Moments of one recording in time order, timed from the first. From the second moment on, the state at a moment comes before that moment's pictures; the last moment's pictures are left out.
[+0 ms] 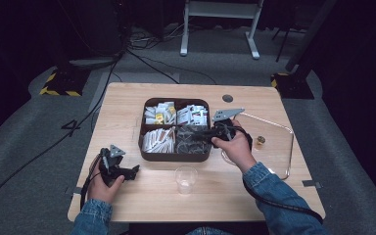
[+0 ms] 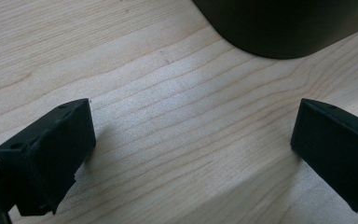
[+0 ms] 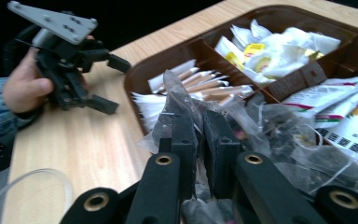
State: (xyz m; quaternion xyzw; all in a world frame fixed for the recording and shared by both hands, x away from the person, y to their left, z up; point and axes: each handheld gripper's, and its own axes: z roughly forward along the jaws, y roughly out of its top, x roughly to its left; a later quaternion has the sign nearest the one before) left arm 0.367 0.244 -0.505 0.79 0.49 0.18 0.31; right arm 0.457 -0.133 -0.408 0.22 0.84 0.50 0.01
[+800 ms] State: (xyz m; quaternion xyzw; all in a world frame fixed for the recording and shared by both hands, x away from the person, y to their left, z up) left arm 0.367 0.244 -0.505 0.79 0.49 0.18 0.31; right arm 0.391 -0.128 -0.383 0.14 0.85 0.50 -0.01
